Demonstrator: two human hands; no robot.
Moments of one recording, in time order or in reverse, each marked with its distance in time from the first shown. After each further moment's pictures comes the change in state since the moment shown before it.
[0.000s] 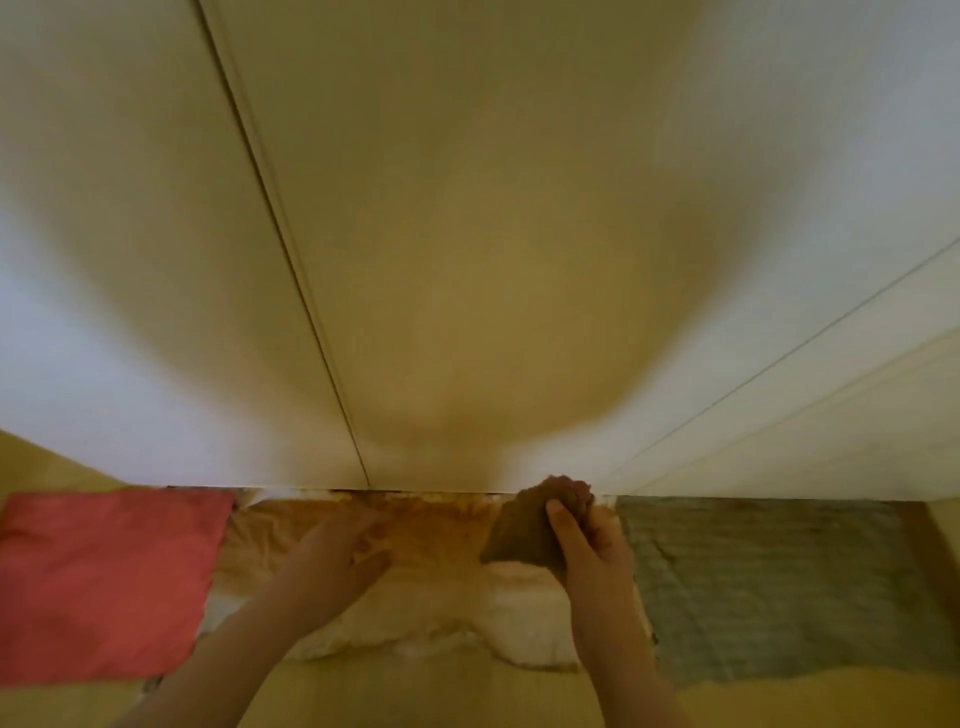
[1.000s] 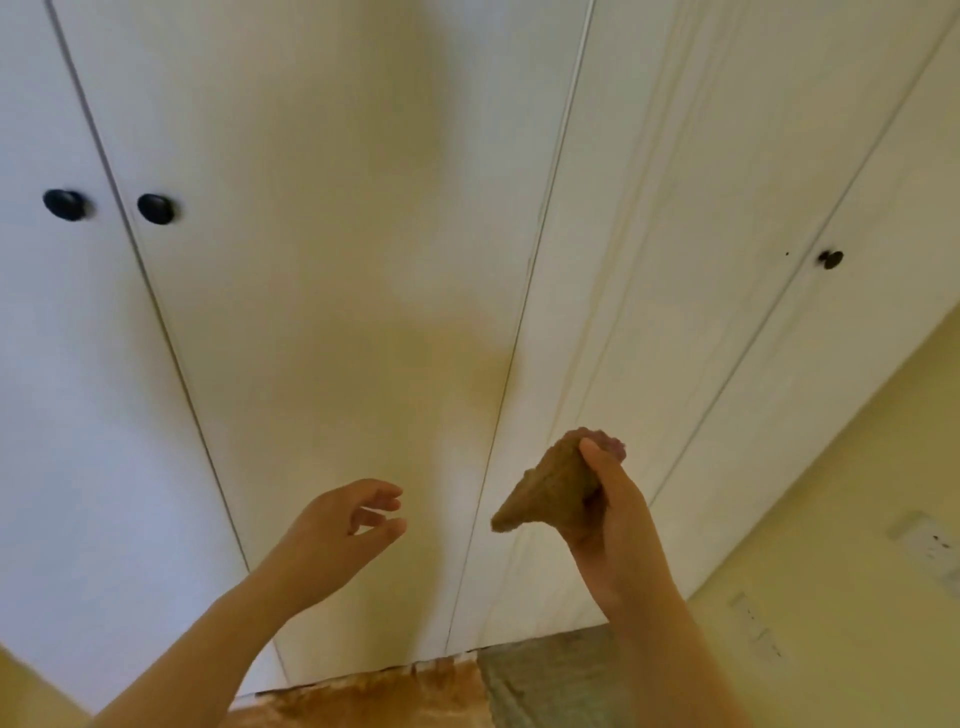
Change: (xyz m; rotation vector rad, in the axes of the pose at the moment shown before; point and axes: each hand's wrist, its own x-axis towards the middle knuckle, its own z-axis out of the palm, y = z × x) left_hand -0.306 0.517 -0.259 -0.093 0.217 0.415; right_hand -0.319 -0.558 -0.194 0.441 -0.322 -0.355
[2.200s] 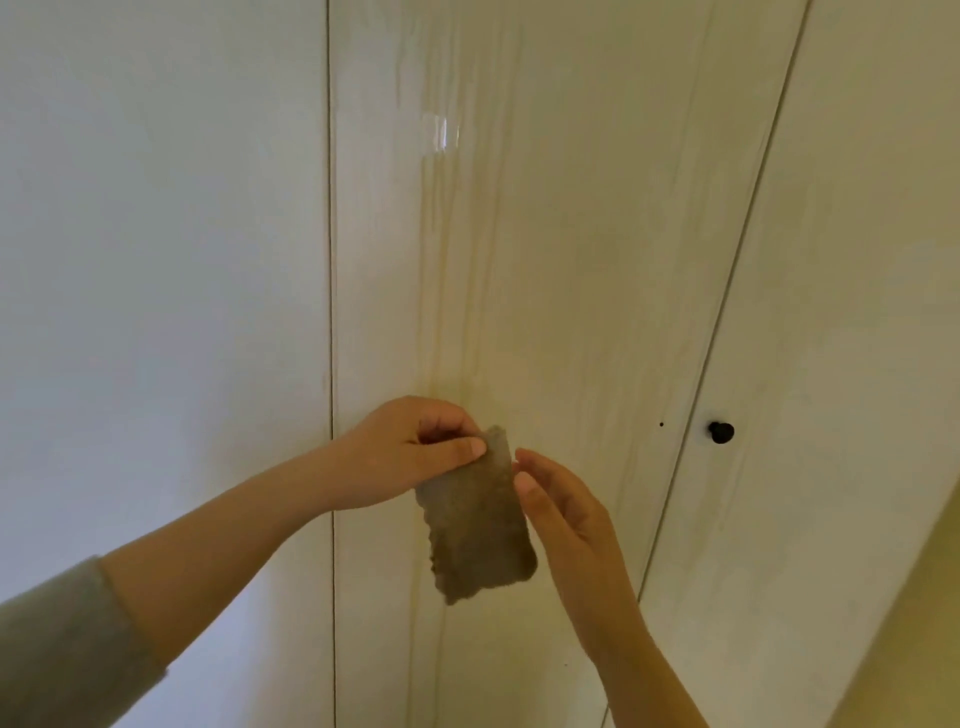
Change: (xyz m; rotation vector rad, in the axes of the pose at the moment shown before) left_hand 0.190 0.338 0.066 0.143 0.071 0.398; right_hand 0.144 -0.204 -0.125 -0.580 -0.215 -0.394
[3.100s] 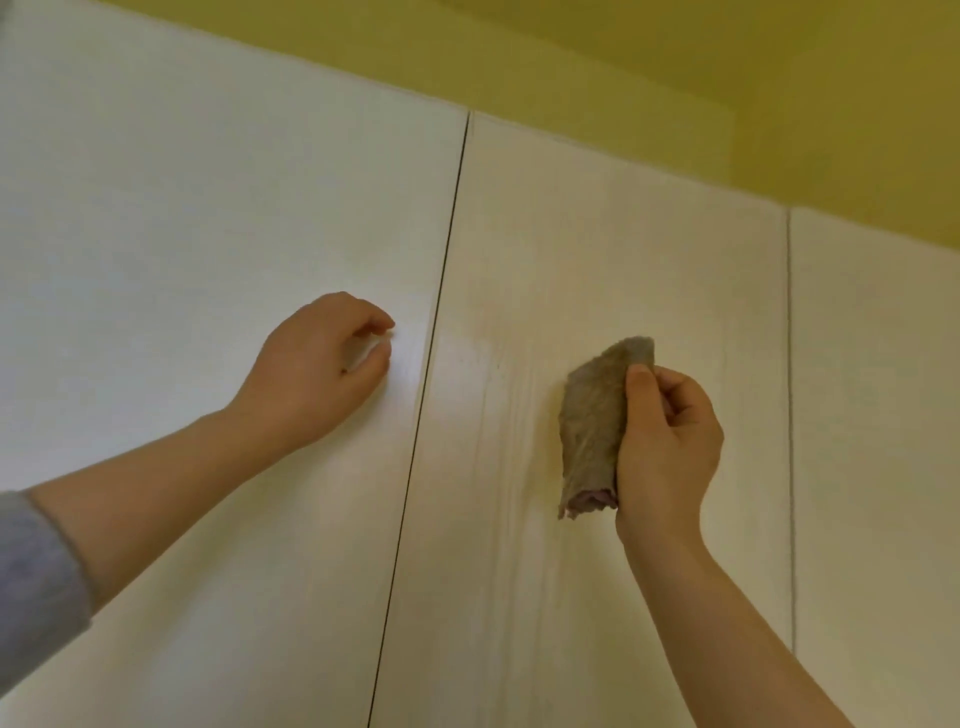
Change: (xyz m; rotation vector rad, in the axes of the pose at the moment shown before) left_hand 0.079 0.007 -0.275 0.482 0.900 0.420; right_hand 0.179 -0.217 0.064 0.220 0.669 -0.654
